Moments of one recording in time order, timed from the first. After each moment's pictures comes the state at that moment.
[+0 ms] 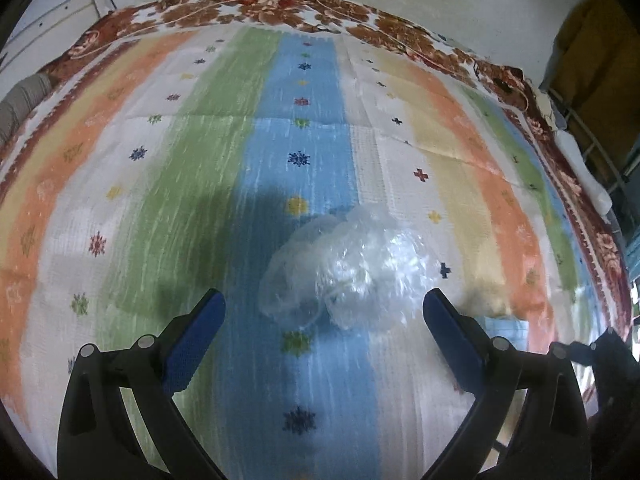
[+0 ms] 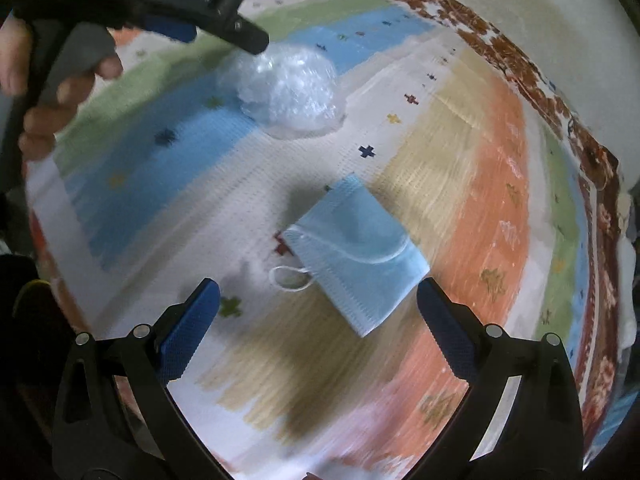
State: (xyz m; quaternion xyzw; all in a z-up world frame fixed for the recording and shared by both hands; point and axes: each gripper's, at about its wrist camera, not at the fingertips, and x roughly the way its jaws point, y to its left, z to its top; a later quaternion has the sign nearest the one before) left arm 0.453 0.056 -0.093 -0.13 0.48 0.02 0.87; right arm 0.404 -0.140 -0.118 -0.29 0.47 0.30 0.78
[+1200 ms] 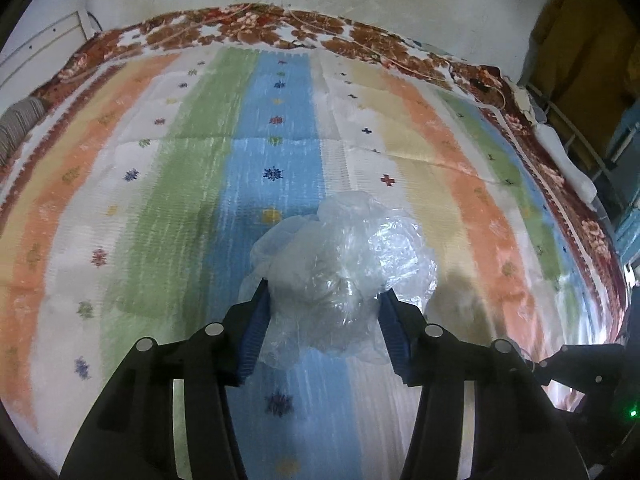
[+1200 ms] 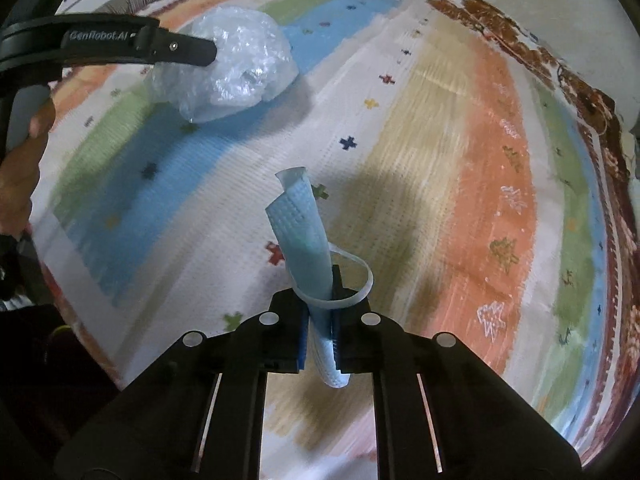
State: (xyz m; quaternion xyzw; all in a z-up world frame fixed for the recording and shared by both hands) left arm 0.430 0.038 -0.062 -0.11 0.46 -0.01 0.88; right arm 0.405 -0.152 -0.102 -0.19 0.51 0.27 0.79
